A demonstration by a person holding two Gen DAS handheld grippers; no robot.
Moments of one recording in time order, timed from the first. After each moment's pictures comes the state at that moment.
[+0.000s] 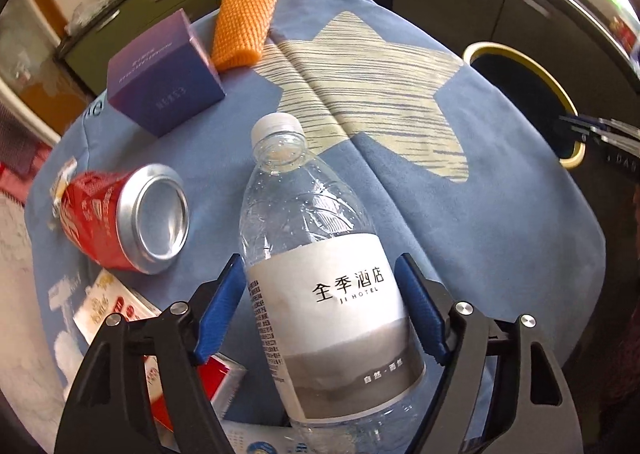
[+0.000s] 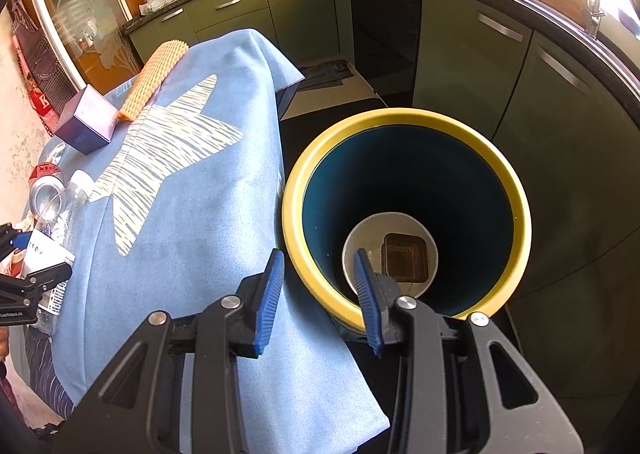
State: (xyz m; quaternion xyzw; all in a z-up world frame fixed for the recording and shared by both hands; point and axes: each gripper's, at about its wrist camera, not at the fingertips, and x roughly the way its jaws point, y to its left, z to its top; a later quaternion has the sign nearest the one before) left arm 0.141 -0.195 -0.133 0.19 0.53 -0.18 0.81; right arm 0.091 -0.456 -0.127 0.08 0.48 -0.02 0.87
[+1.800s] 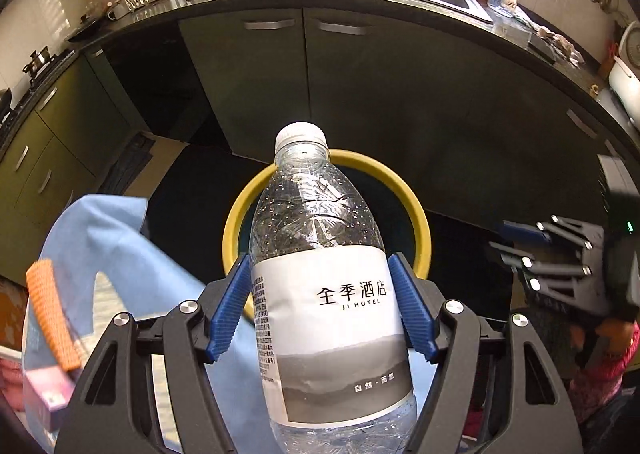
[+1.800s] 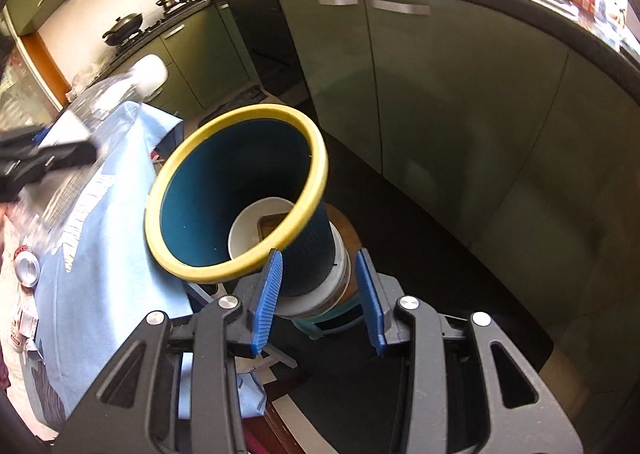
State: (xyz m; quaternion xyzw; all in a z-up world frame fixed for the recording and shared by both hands) left arm 0.162 -0.490 -0.062 0.27 0.44 -0.42 0.75; right arm -0.020 -0.594 -0.137 0.21 0.43 -0.15 0.86
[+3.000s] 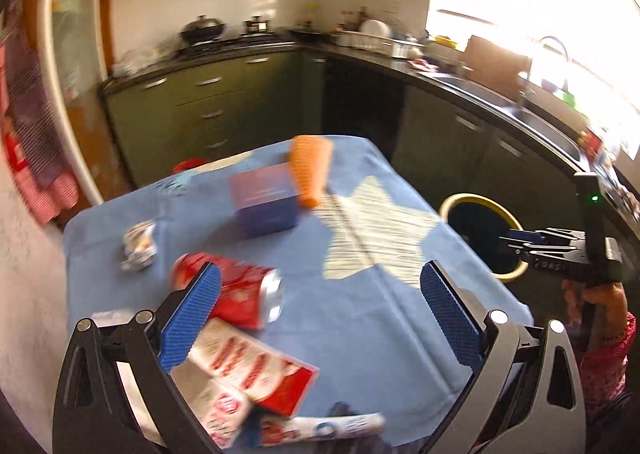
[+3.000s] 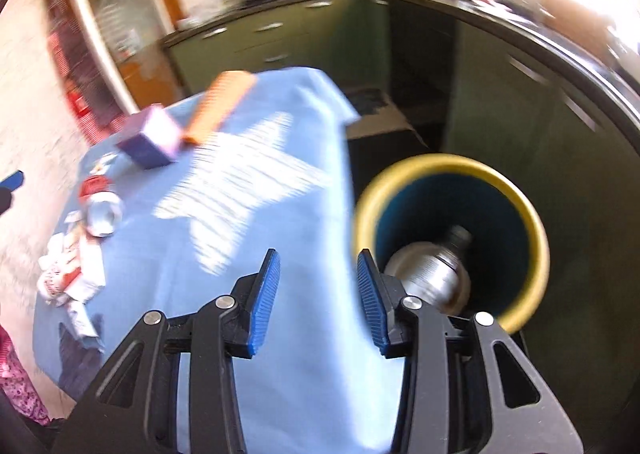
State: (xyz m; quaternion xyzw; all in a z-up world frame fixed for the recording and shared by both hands) left arm 0.099 -0.076 0.003 0.04 0.35 -0.19 0.92; right arm 0.081 -0.398 -0.074 0.07 0.43 0.05 0.90
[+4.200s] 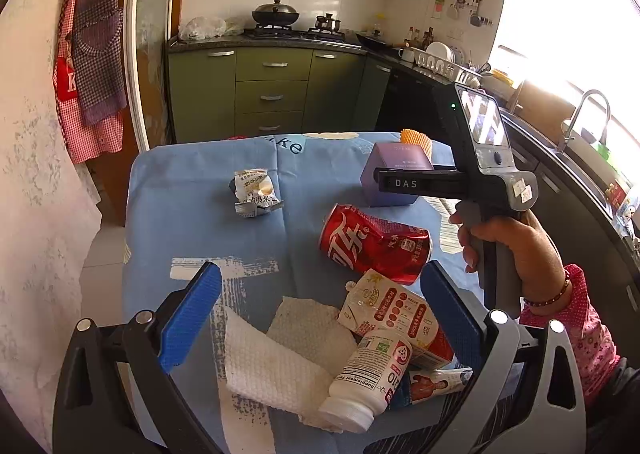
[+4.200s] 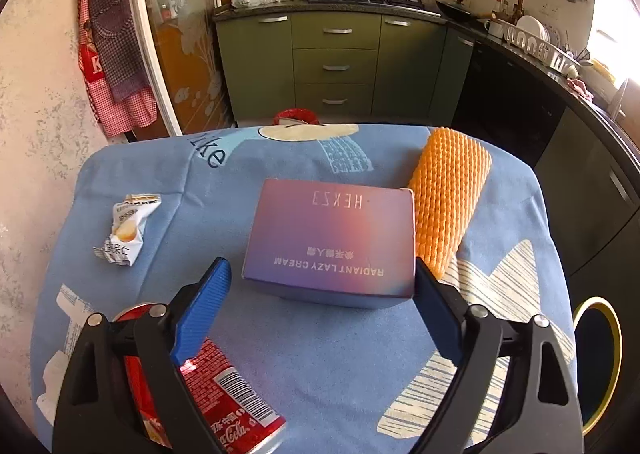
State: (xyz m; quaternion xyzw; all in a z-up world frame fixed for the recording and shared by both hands) left arm 0.097 0.072 -0.035 -0.03 0.36 -0.13 0.92; right arm 0.269 -0.130 -0.087 -0.02 0.42 0.05 0.91
